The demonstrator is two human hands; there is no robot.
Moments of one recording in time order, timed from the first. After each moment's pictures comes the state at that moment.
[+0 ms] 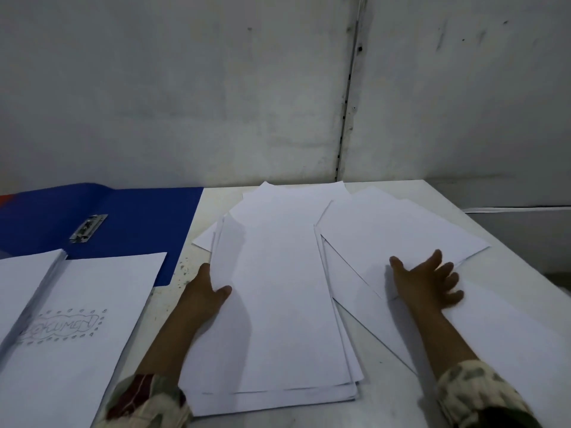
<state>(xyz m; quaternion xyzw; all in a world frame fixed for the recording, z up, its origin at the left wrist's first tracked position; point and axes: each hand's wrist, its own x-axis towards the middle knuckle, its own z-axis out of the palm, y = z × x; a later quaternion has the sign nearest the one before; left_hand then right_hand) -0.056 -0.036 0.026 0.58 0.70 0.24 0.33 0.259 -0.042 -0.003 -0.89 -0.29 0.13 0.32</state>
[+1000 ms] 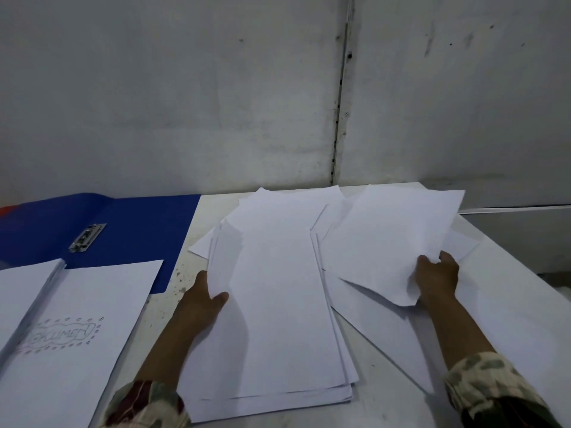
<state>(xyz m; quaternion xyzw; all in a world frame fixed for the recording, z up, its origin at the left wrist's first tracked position) -0.048 -0.039 0.026 0.58 0.72 0.22 0.31 0.298 -0.036 0.006 -0.75 -0.19 0.23 0.59</state>
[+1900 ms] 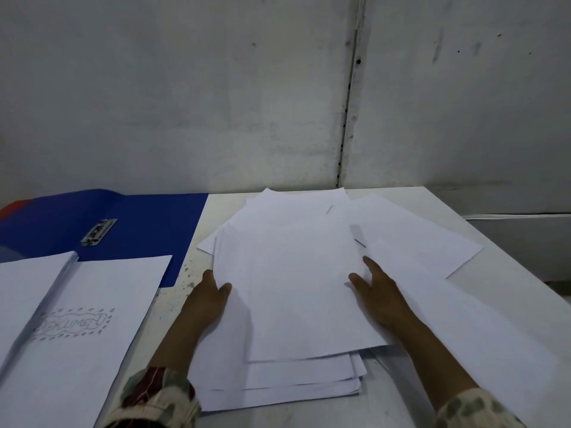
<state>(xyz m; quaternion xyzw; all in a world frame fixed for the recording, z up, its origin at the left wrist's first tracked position) -0.049 -0.039 0.025 0.57 0.74 0.19 0.31 0.216 -0.068 0.013 -0.72 -0.53 0.30 0.35</state>
